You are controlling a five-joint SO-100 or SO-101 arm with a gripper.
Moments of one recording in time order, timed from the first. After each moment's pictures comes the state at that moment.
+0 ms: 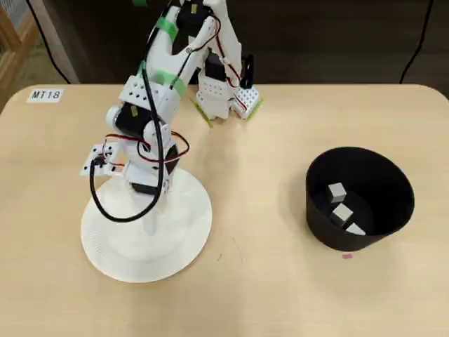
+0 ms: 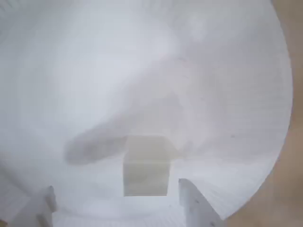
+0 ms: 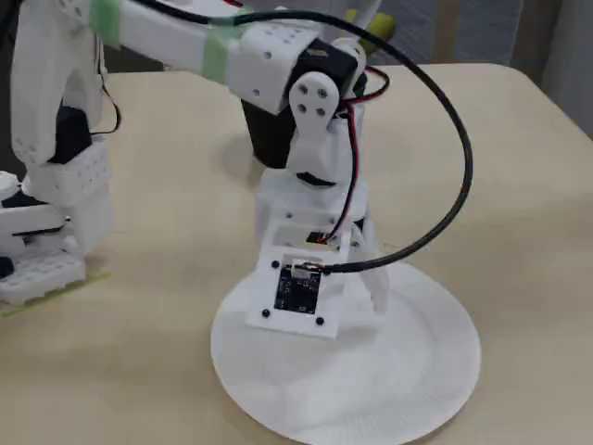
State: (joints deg) arm 24.6 73.5 85.0 81.3 -14.9
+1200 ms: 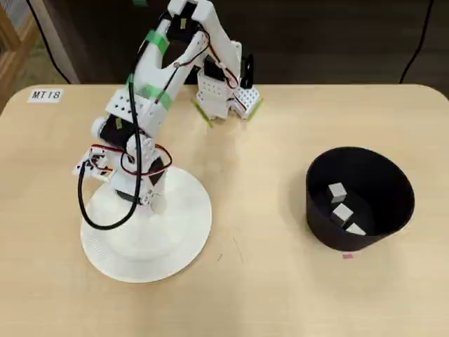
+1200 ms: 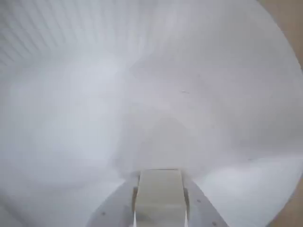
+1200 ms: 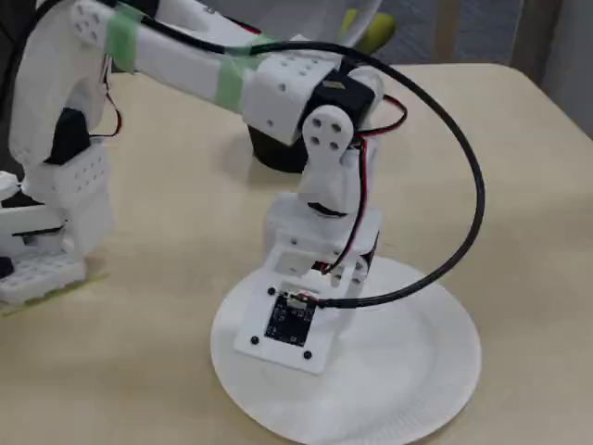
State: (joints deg) arm 27.6 66.3 77.5 82.4 -10.3
